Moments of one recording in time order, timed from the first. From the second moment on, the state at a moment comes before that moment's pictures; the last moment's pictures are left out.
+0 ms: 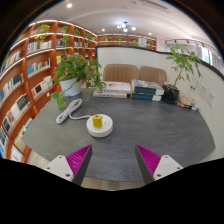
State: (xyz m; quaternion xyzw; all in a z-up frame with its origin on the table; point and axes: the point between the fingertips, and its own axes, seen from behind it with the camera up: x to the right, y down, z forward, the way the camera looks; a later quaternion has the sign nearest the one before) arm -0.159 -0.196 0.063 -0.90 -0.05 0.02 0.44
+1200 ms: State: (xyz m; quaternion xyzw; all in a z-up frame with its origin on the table) arm -0.087 -0.011 0.291 -0.78 0.02 0.01 0.62
